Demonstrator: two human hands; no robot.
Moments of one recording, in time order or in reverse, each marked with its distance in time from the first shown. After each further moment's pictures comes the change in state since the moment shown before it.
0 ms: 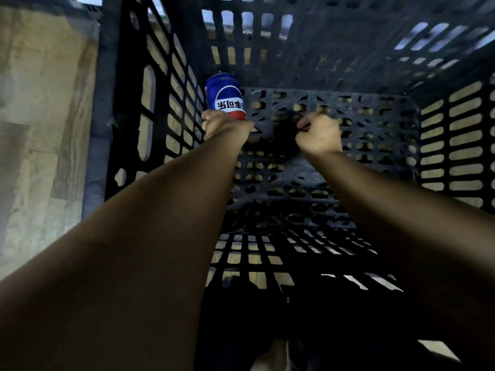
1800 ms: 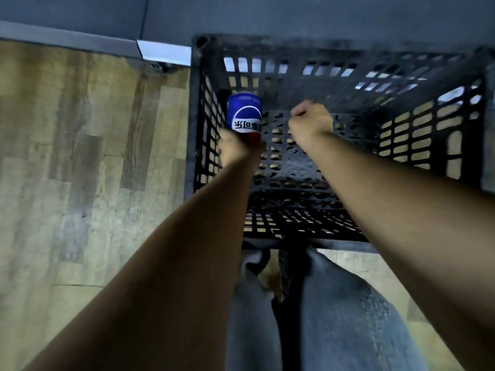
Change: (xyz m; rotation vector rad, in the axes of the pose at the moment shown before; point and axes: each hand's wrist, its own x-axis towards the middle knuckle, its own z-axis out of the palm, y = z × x) left_hand -0.157 0.038 -0.093 0.045 0.030 0.032; right_hand -0.092 -0.128 -0.125 0.180 -0.059 0.157
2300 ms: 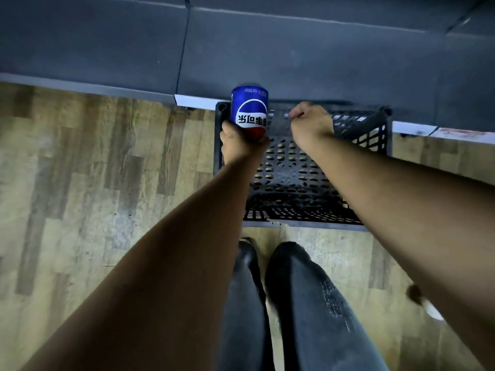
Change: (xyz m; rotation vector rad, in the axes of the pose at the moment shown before) left_hand -0.140 0.103 -0.128 -0.114 -0.053 0.196; right_hand -0.135 -0.119 -0.149 -0.059 0.014 -0.081
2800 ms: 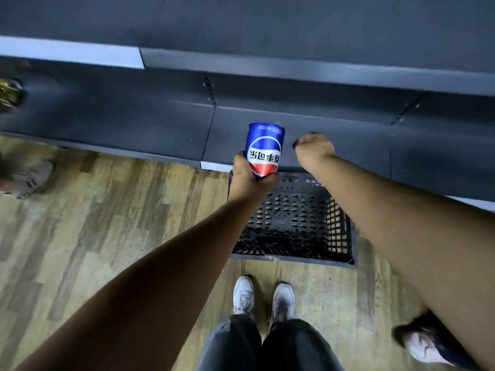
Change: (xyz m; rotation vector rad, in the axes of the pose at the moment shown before) left_hand -0.146 0.131 -0.101 -0.127 -0.069 0.304; right_hand -0.094 -0.110 -0.167 -0.147 -0.011 -0.035
